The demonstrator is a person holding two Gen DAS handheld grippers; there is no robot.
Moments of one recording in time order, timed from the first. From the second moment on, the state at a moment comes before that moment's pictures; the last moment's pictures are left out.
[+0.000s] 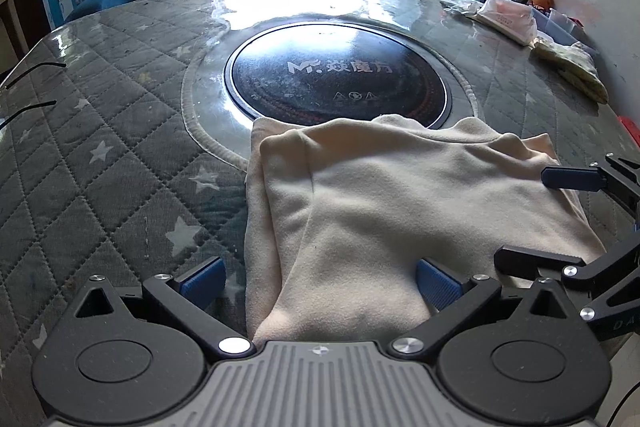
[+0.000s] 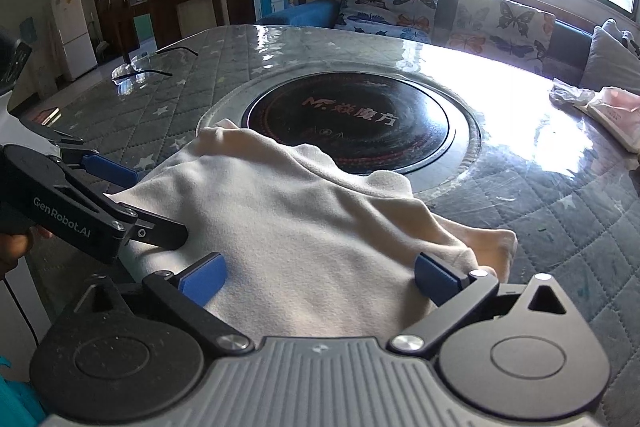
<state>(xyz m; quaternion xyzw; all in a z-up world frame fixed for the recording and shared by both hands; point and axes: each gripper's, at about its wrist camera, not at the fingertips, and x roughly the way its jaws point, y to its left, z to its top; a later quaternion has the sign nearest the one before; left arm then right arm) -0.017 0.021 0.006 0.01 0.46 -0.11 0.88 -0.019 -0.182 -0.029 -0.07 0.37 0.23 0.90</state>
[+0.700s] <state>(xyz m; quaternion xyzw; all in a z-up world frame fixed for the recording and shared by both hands) -0.018 0.021 0.005 0.00 0.46 -0.10 0.88 -0.017 -0.178 -0.030 -0.08 0.38 0.23 0.89</state>
